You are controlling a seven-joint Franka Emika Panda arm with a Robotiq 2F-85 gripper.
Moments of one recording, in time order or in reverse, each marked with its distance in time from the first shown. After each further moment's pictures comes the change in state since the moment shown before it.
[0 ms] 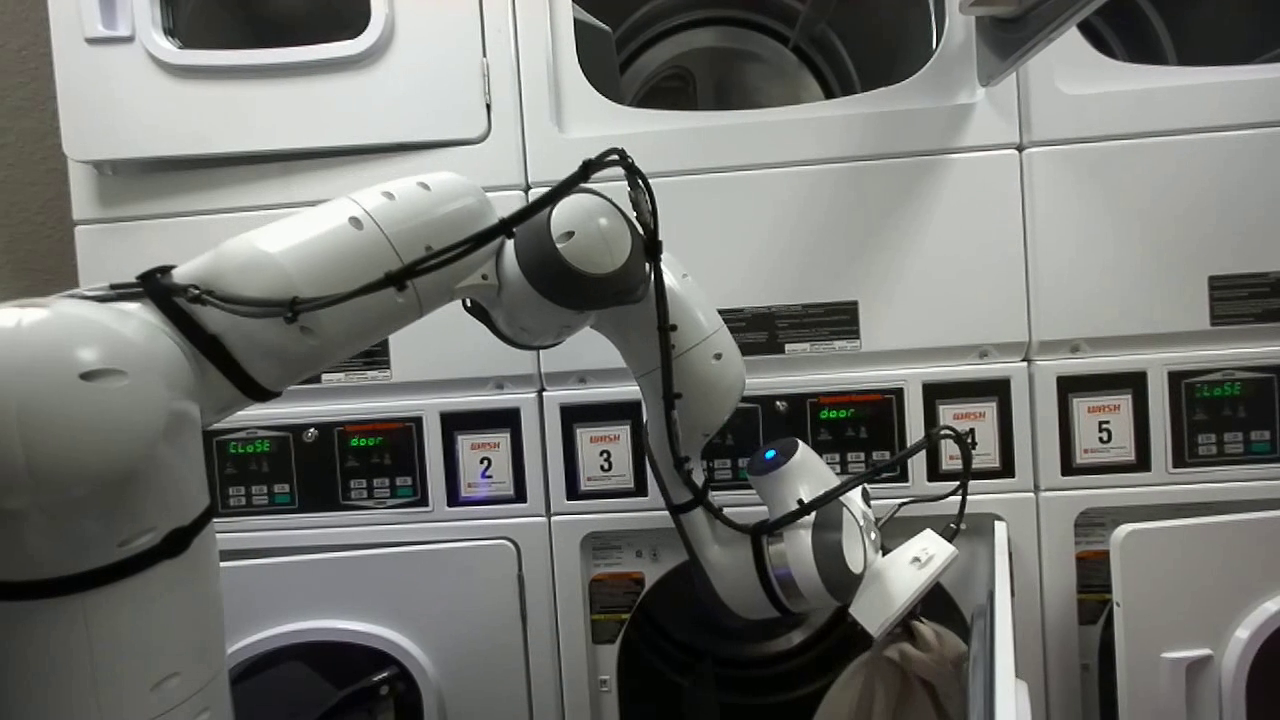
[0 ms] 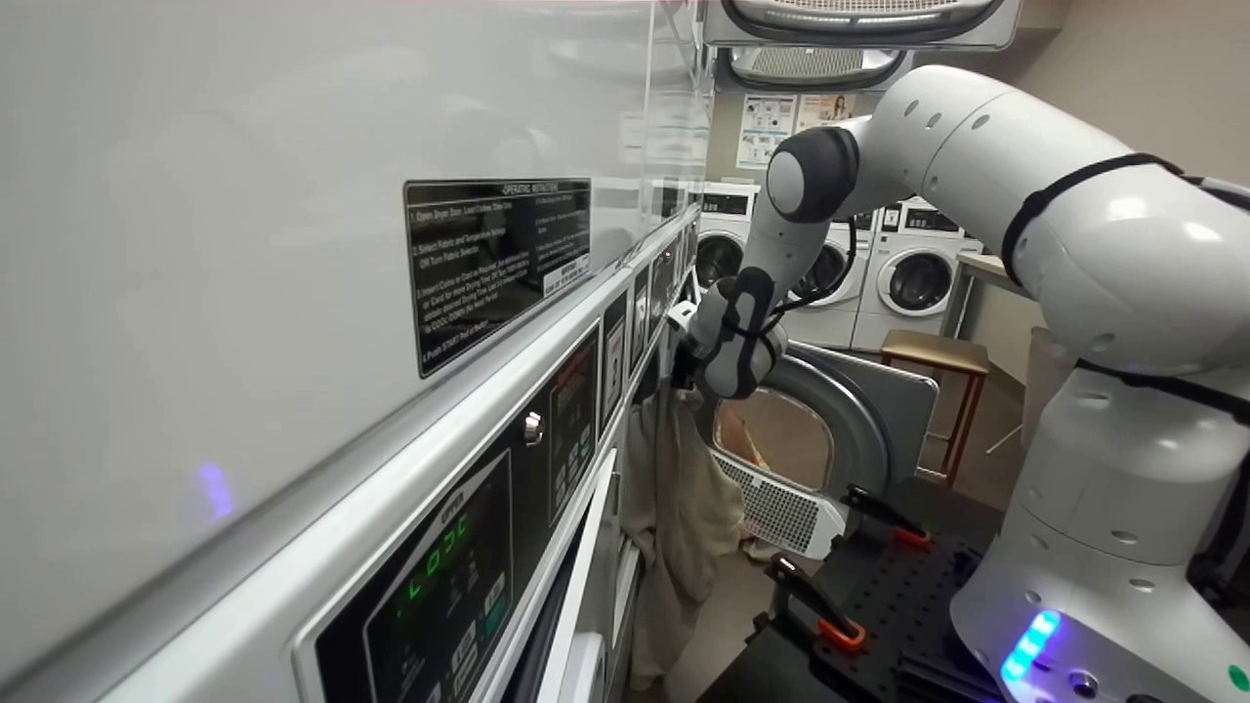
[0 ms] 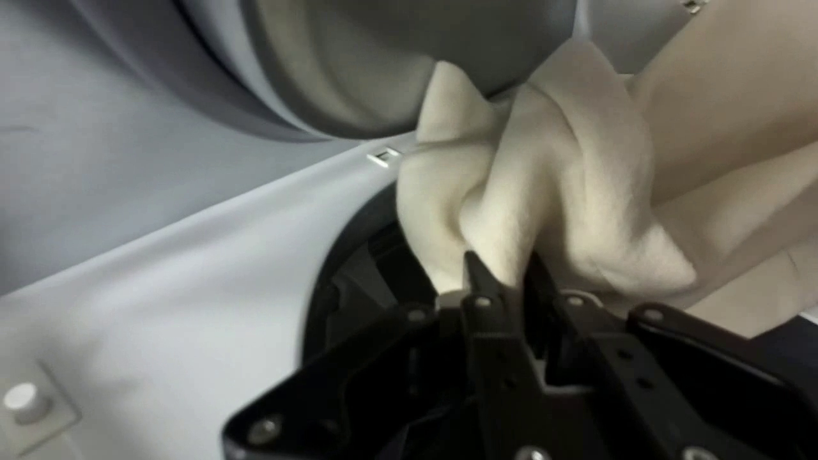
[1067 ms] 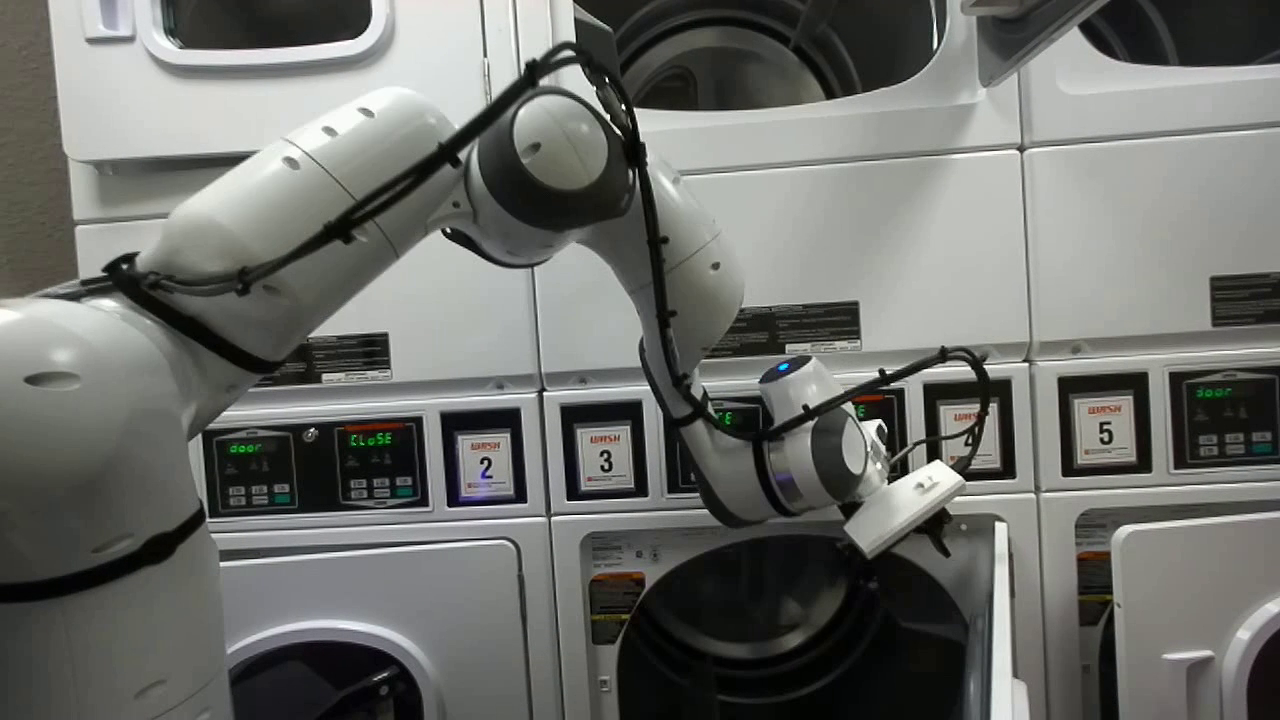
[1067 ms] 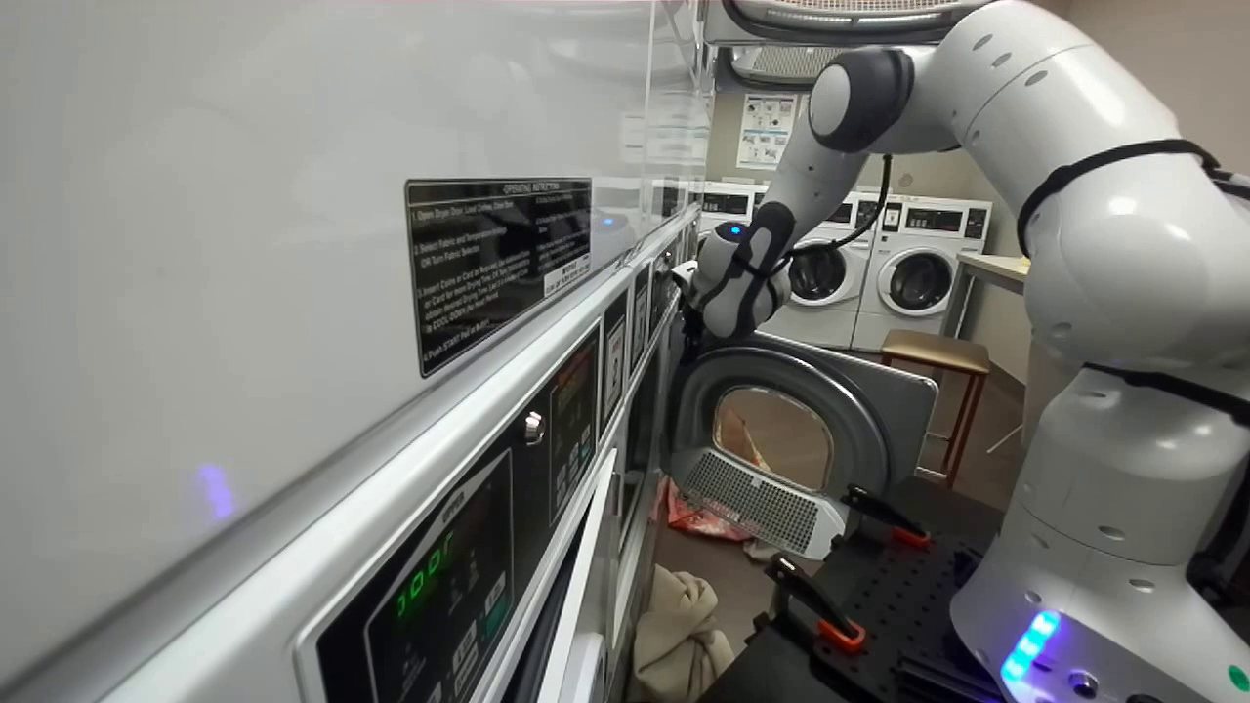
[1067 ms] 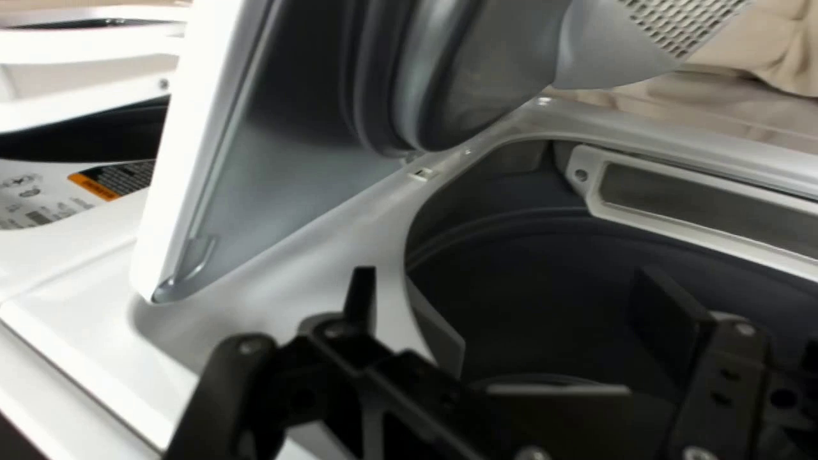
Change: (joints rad) arm -0.133 -0.261 0.173 -0.110 -0.070 -0.305 0.033
